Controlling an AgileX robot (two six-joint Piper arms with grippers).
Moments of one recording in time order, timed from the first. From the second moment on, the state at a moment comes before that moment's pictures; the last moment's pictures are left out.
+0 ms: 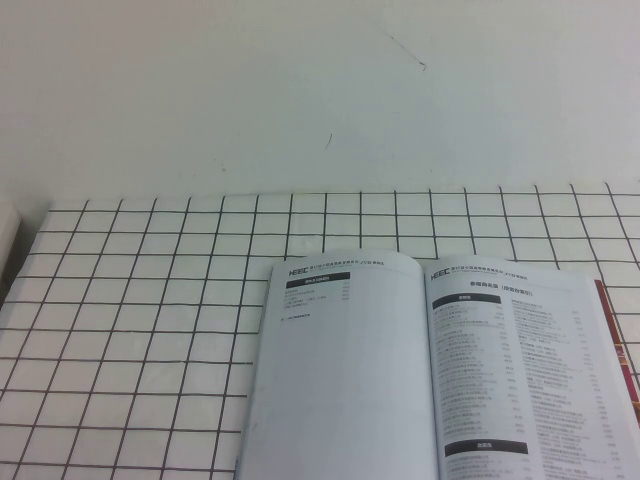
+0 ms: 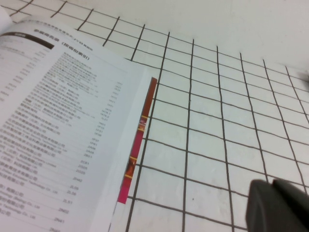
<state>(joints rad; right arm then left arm) 0.07 -0.01 0.02 -0.20 0.43 -0.09 0.04 -0.01 0.02 0.18 0.37 0.04</state>
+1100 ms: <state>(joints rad) 0.07 -0.01 0.03 -0.21 -0.35 -0.09 0.04 -0.01 0.02 0.25 0.06 0.06</state>
